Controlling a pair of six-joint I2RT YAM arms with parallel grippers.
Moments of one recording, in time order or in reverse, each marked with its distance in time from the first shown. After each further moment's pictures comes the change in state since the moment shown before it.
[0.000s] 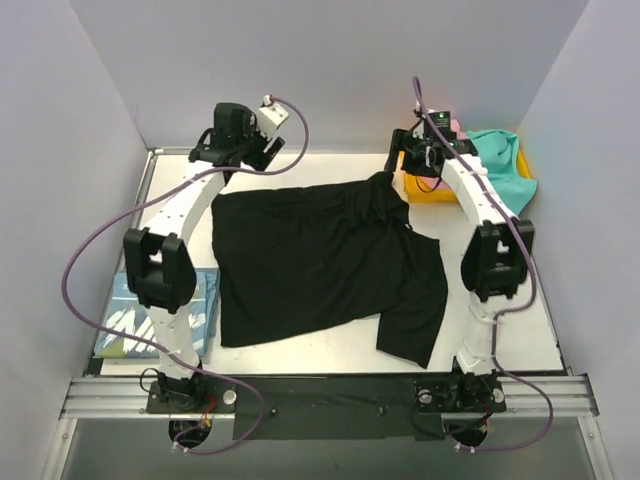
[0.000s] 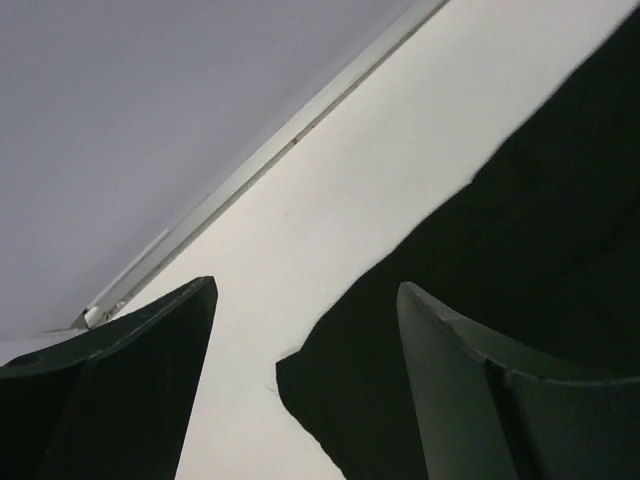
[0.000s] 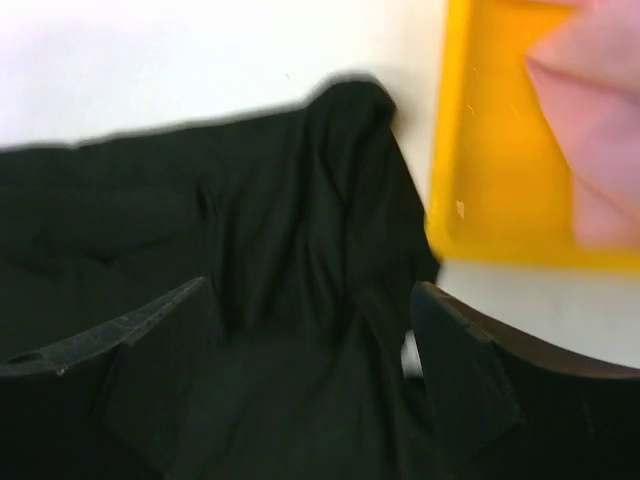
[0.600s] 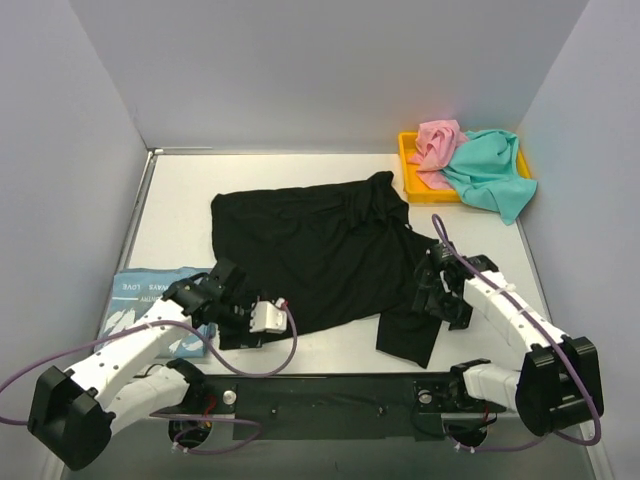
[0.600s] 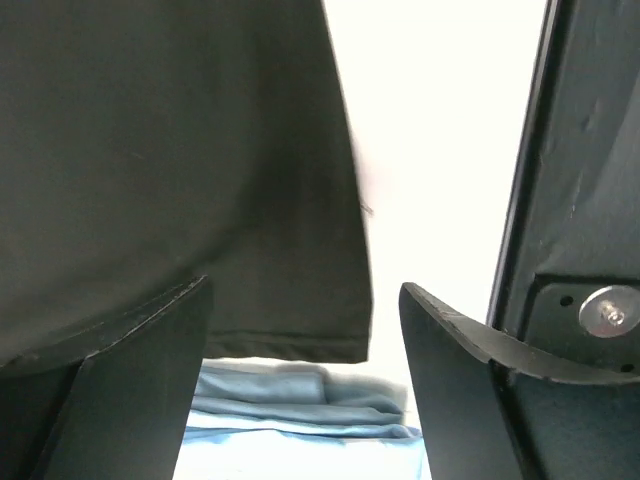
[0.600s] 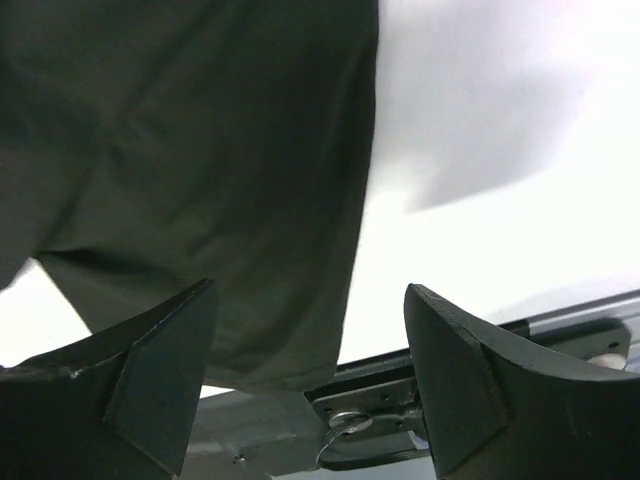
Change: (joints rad) left arm -0.312 -1.002 -1.176 -0.519 0.296 0.457; right arm 0.108 -0.955 -1.262 -0.353 0.323 0.350
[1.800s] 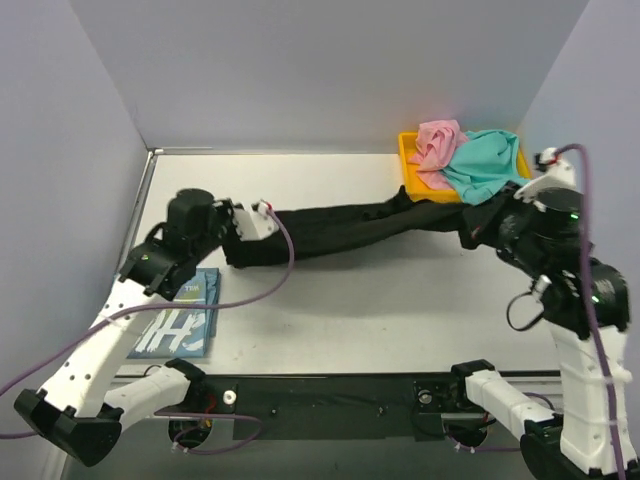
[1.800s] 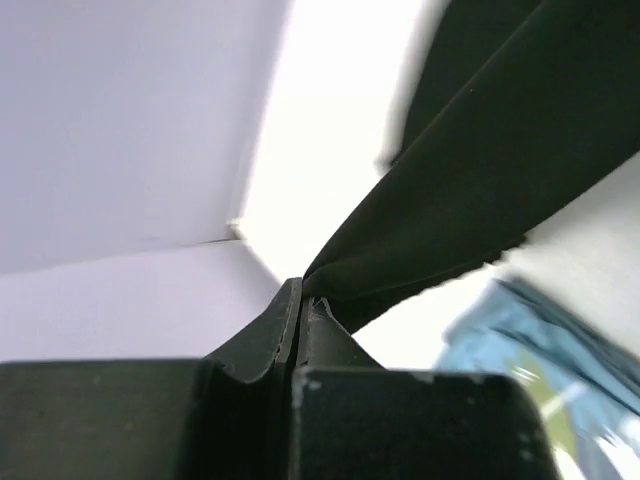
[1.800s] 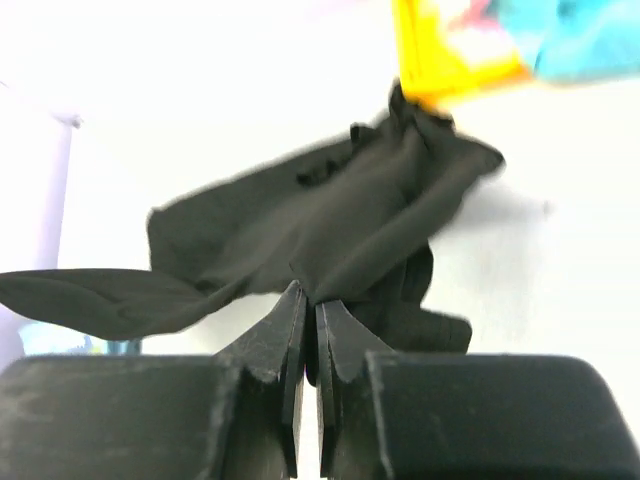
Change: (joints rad) left arm 0.077 0.019 0.385 0.221 -0.465 0.023; right arm -0.051 -0.266 0.716 -0.065 -0.101 -0.076
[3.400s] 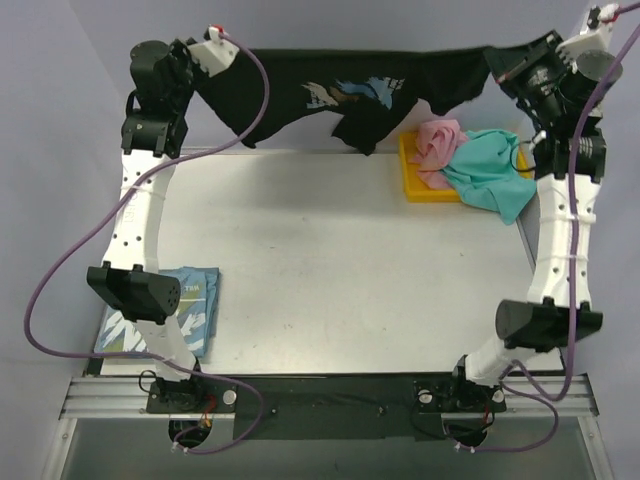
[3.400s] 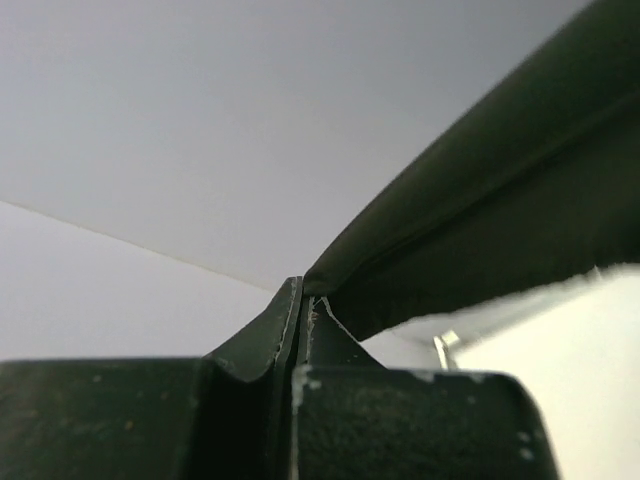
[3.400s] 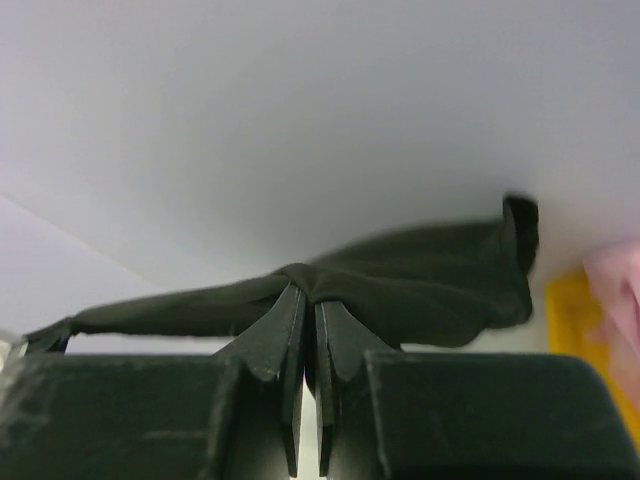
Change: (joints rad) left arm 0.358 0.859 1.258 0.305 0.017 -0.079; right arm -0.333 0.776 0.749 0.718 -0.401 0.243
